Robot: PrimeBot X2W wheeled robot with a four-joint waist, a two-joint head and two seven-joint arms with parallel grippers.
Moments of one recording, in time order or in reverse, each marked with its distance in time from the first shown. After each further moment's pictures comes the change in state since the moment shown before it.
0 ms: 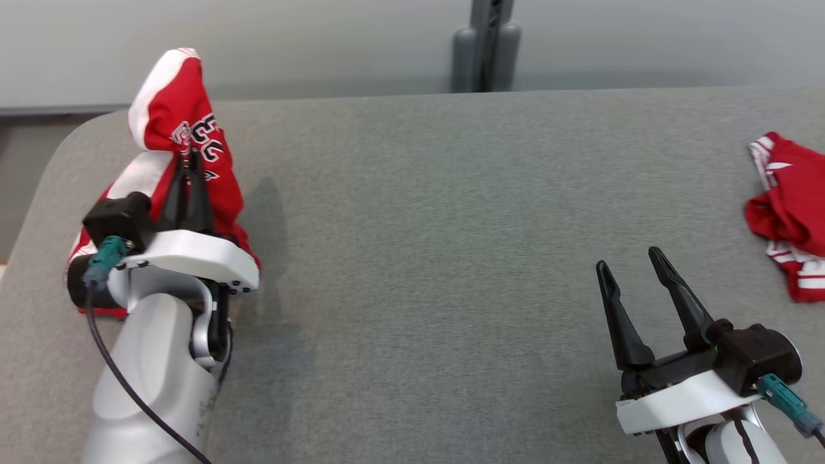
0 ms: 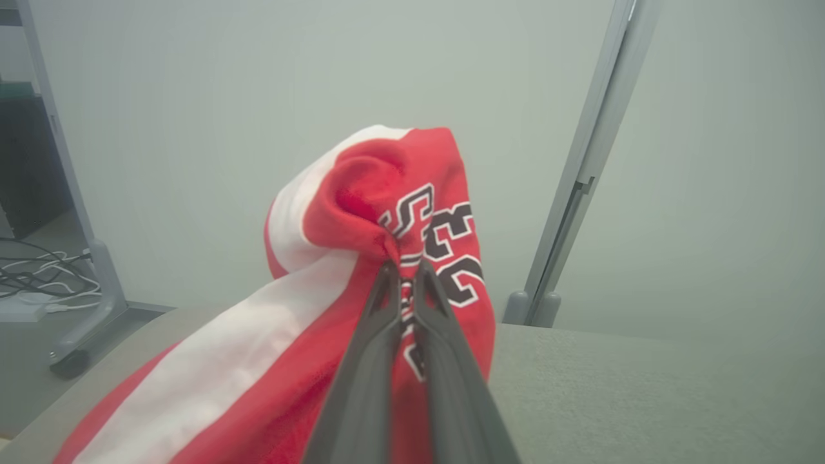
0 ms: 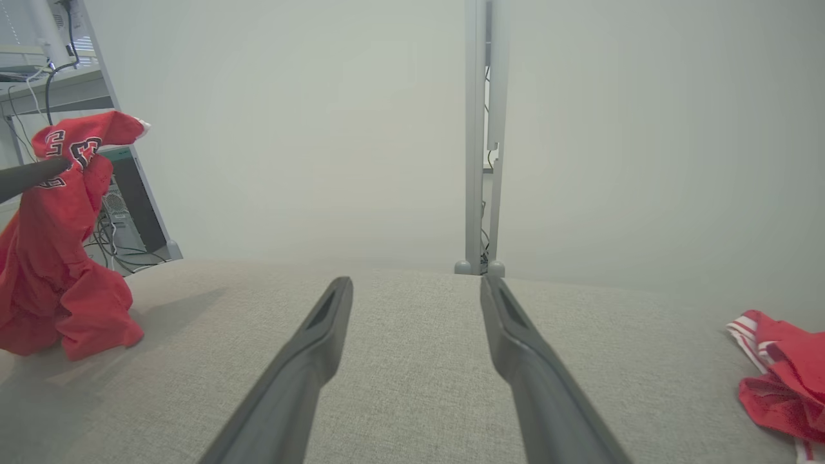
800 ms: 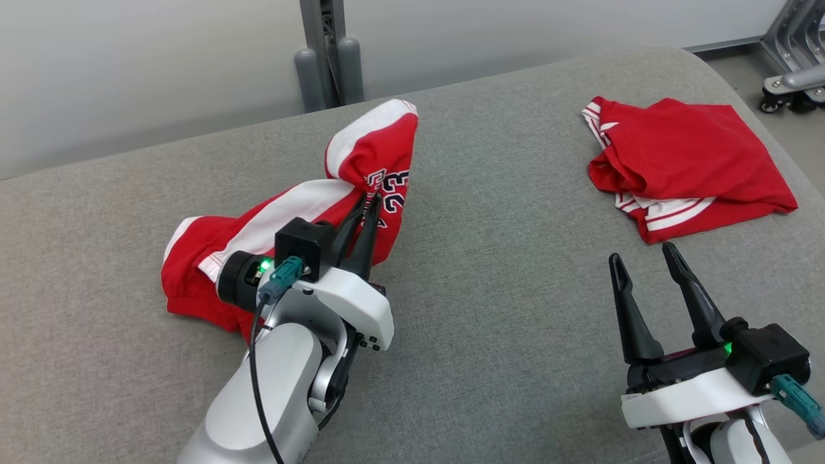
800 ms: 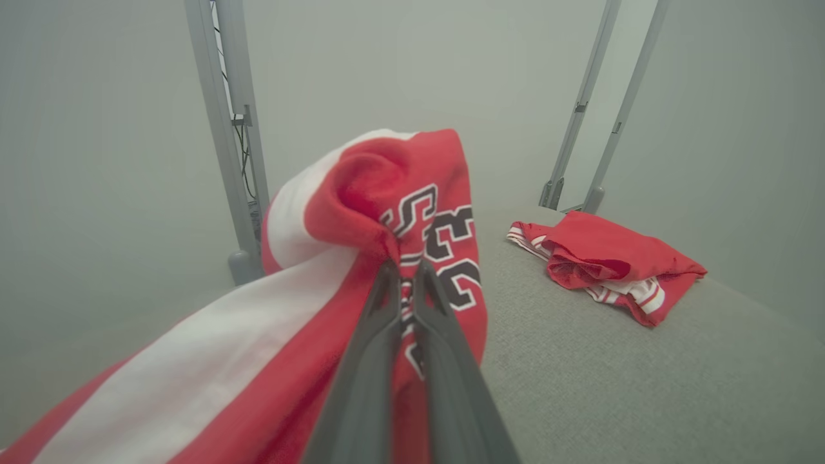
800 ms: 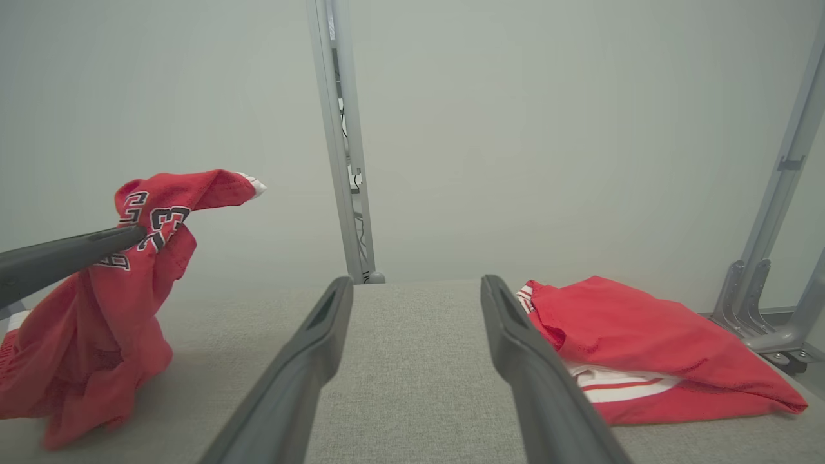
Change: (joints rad) left arm 0.061 -0.052 -0.401 -0.177 -0.033 0.034 0.129; right arm 0.018 0.032 -0.053 -0.025 0.006 0.000 0.000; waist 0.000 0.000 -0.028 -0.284
